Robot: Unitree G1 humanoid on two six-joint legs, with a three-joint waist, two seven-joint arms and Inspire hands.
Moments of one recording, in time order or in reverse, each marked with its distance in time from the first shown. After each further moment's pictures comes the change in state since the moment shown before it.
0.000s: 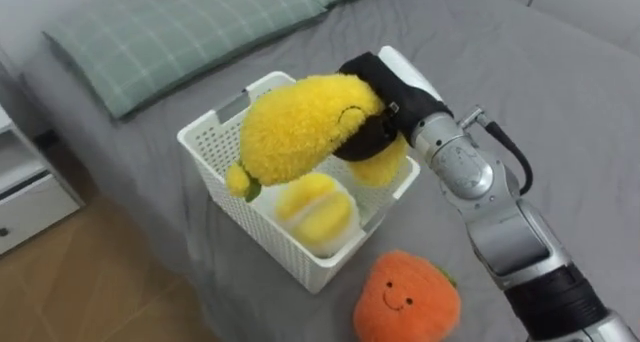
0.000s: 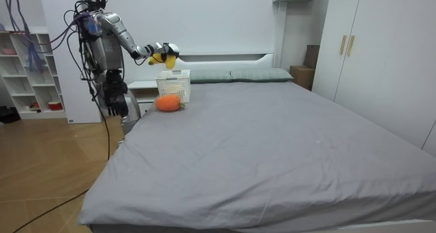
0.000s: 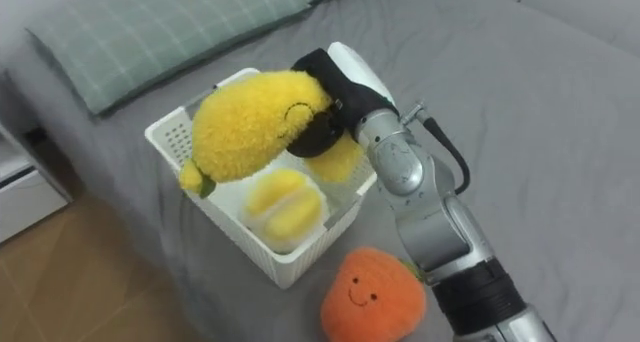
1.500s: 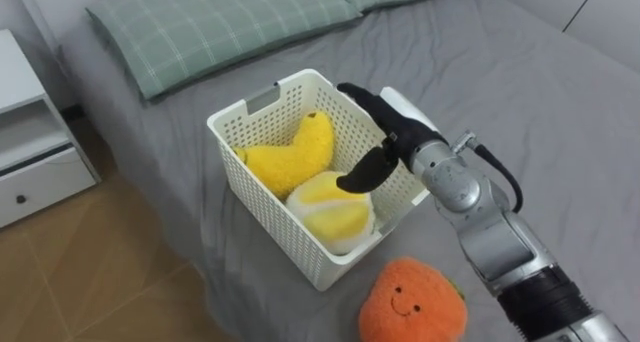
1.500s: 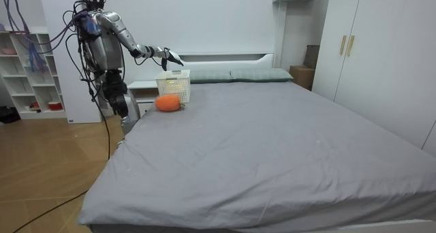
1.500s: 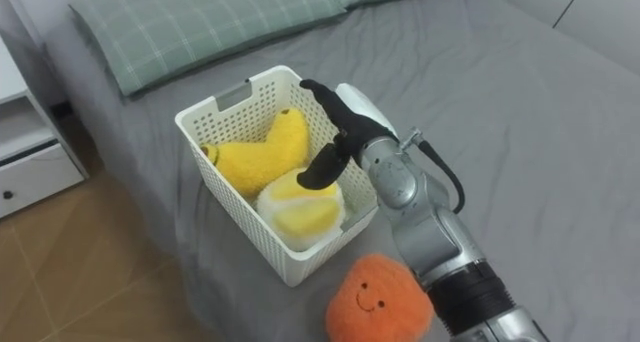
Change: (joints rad) left arm -0.047 -0.006 0.037 -0.072 0.101 0.022 -0.007; right arm 0.000 0.000 0.035 0.169 0.001 0.013 -0.001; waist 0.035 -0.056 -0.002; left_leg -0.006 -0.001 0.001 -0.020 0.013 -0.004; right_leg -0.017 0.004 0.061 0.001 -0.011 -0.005
